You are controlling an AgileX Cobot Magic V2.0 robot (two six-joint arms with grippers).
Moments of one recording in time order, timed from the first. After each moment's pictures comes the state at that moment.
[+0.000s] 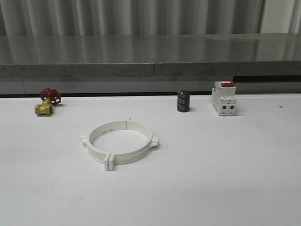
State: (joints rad) left arm -0.19 0.31 -0.39 0.15 0.58 -0.27; right arm 0.20 0.39 -0.53 -0.23 0.70 0.35
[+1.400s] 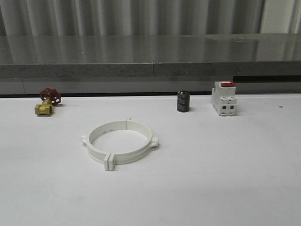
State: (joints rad) left arm -0.19 0.31 -0.39 0.15 0.58 -0.27; right arm 0.00 -0.01 0.03 0.00 0.04 0.09
